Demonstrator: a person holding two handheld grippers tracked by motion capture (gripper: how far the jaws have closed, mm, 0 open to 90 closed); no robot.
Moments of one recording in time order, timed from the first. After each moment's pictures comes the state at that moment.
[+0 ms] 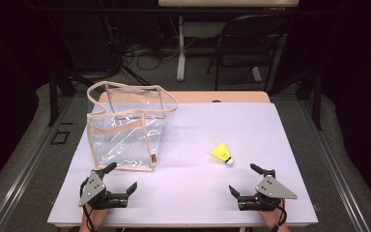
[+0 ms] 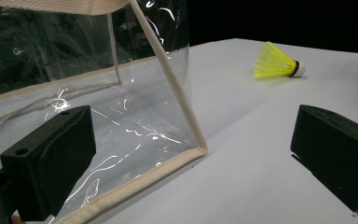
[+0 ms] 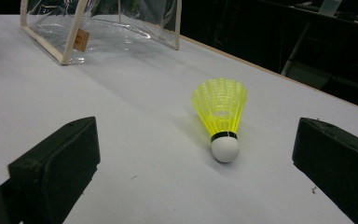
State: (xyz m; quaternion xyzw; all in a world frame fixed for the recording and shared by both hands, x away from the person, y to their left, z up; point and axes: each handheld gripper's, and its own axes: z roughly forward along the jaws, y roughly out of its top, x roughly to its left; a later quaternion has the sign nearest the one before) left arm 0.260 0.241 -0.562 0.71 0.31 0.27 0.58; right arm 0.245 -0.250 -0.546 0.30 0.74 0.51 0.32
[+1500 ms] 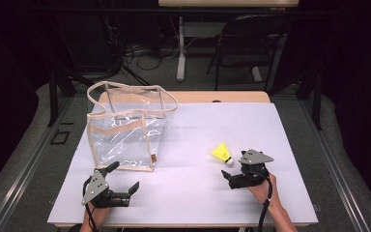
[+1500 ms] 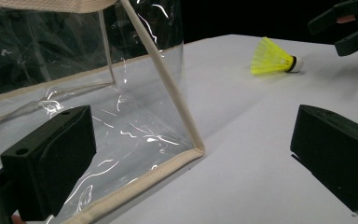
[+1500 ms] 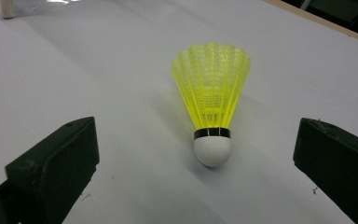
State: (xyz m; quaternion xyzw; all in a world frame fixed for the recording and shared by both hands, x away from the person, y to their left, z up) left arm 0.265 0.235 -0.563 0.72 0.29 0.27 0.57; right arm 0.315 -0.229 -0.536 0.35 0.81 0.40 0.25
